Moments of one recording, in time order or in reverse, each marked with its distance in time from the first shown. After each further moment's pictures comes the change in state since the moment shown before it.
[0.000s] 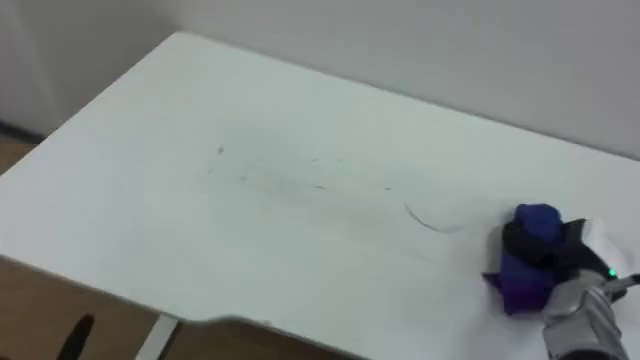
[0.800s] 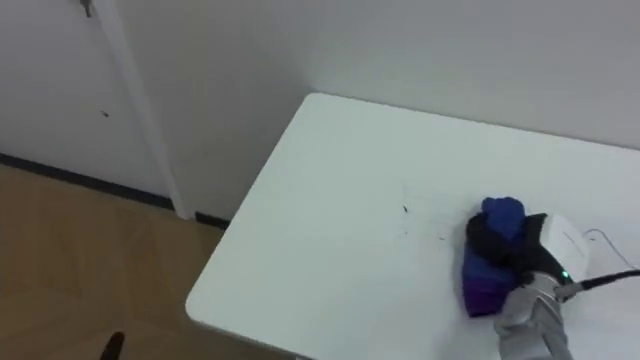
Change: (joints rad) left arm 0.039 -0.117 -0.072 -0.059 -0.011 -0.004 0.074; right arm -0.064 0.187 0.239 -0.099 -0.066 0.018 -0.031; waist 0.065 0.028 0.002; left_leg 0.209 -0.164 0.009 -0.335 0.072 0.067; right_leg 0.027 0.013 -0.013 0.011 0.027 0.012
